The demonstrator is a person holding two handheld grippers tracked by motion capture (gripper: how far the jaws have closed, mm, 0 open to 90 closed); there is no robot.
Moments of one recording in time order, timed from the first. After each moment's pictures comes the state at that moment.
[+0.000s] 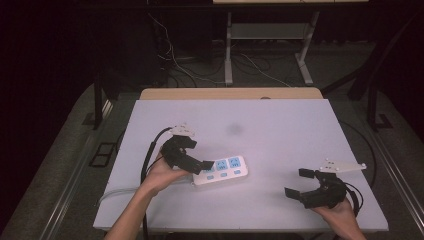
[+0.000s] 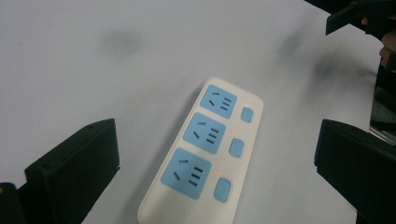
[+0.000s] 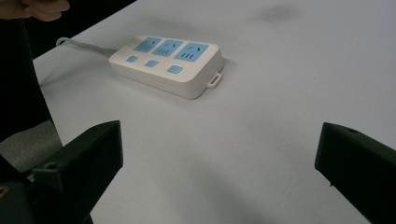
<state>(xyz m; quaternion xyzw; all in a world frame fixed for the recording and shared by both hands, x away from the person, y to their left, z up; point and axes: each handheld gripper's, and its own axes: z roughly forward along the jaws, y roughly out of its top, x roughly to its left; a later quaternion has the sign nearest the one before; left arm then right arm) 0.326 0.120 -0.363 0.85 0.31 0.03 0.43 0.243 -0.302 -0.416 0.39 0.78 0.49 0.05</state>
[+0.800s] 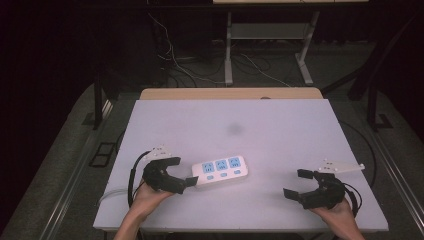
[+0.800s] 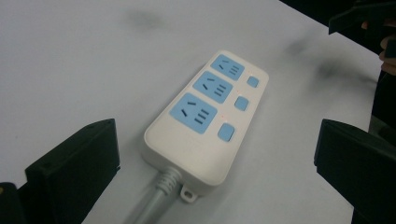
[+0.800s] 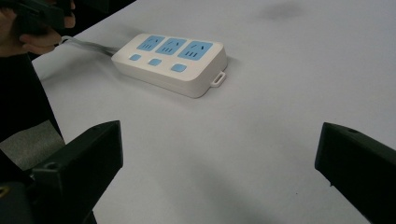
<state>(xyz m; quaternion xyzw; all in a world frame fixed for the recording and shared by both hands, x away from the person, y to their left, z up) 0.280 0.164 -0.403 0.80 0.35 0.05 0.48 0.242 -0.299 -0.417 0.39 0.78 0.49 0.05</state>
